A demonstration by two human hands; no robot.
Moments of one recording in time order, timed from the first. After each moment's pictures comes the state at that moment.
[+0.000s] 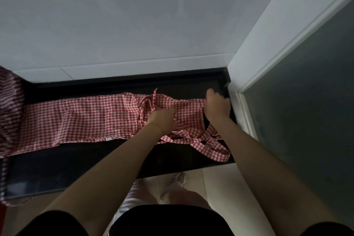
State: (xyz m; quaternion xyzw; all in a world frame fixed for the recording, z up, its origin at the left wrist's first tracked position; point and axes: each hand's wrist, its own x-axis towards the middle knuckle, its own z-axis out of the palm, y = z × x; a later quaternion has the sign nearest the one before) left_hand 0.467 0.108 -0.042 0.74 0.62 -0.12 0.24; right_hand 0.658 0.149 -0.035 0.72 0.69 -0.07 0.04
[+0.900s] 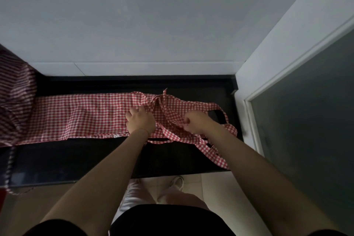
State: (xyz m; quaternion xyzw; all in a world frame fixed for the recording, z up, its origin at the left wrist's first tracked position) left_hand 0.413 0.088 -0.054 0.43 0.85 0.06 0.28; right_hand 0.607 0.137 -0.033 0.53 0.77 -0.33 0.17
